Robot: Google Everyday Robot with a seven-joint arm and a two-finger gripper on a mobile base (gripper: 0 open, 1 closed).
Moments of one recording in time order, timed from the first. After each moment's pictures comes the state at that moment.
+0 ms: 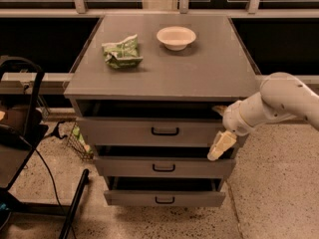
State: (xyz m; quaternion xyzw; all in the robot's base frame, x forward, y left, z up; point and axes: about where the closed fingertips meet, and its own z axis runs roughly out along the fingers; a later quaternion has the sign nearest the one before) arm 0.591 -0.187 0.686 -0.60 0.74 0.12 0.28
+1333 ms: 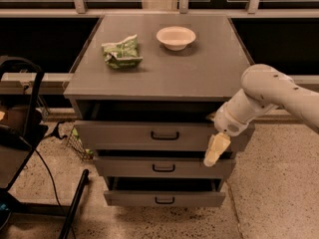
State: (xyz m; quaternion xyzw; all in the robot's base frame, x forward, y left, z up) arm 0.569 -0.168 0.671 -0.61 0.76 0.16 0.16
